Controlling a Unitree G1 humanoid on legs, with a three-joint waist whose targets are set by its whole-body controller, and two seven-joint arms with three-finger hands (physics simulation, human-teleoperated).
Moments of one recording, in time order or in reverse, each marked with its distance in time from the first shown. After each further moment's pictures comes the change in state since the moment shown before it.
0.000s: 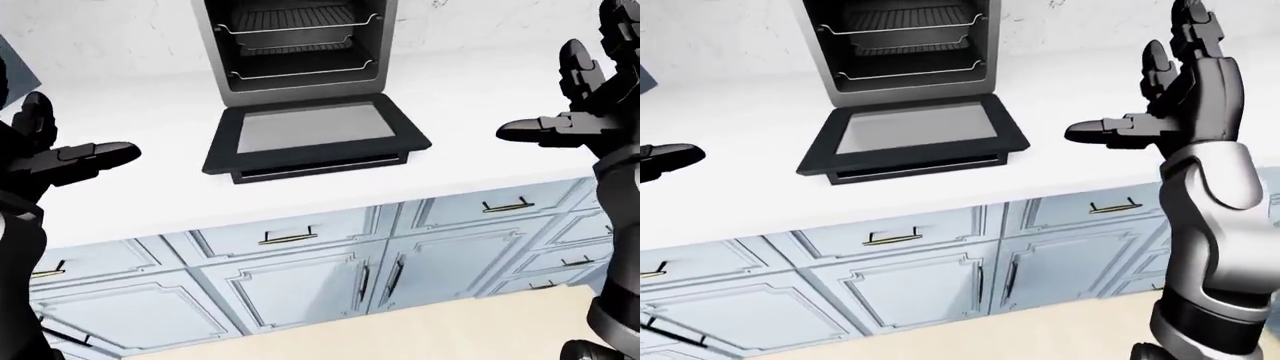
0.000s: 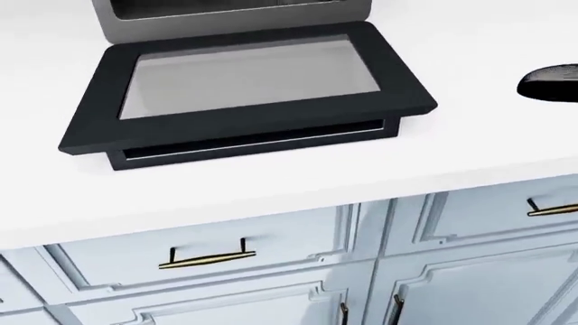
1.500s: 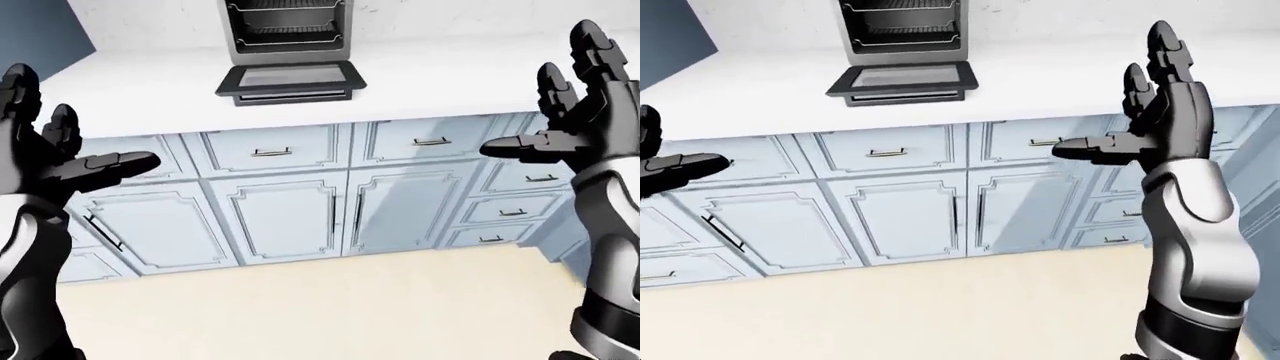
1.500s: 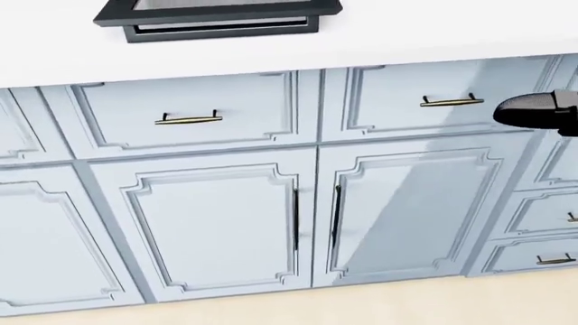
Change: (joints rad) left arm 0.011 -0.063 -0.037 -0.003 0.060 -0.005 -0.022; right arm 0.053 0.069 0.013 -0.019 -0.043 -0.009 0.019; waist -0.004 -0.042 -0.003
